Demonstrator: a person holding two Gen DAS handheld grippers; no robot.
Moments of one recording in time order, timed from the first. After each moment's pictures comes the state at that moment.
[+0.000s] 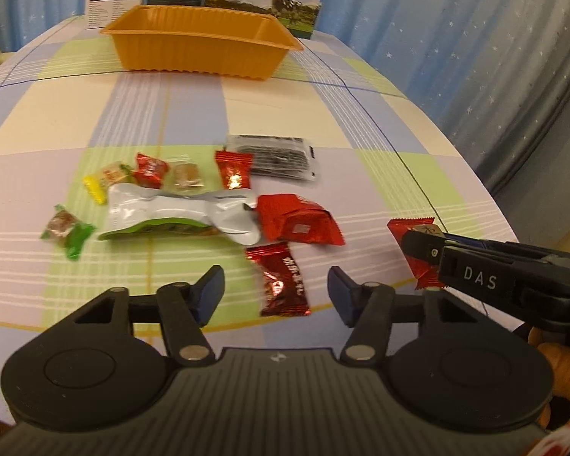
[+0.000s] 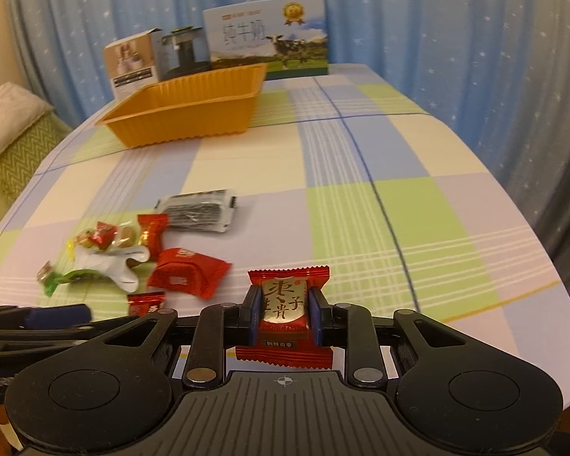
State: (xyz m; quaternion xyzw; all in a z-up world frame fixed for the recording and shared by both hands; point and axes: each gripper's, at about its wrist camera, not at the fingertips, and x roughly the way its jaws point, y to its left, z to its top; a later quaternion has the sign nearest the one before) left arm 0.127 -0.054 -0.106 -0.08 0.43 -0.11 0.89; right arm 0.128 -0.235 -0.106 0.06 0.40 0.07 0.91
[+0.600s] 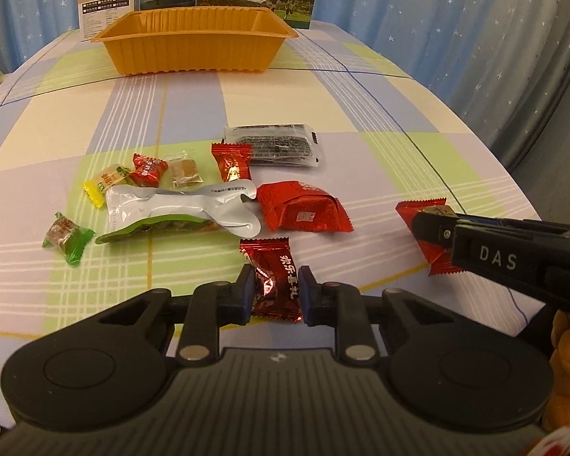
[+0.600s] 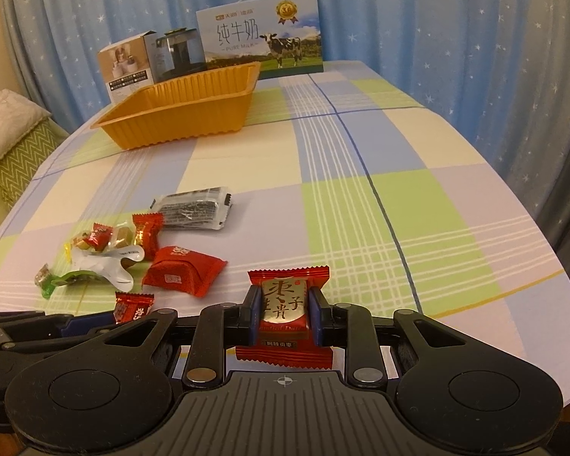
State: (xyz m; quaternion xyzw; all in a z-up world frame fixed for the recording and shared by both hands) left arm 0.123 -0.063 -0.112 -0.03 0.43 -0.10 0.90; right arm 0.125 -0.235 -0.107 0.06 0.39 0.08 0.91
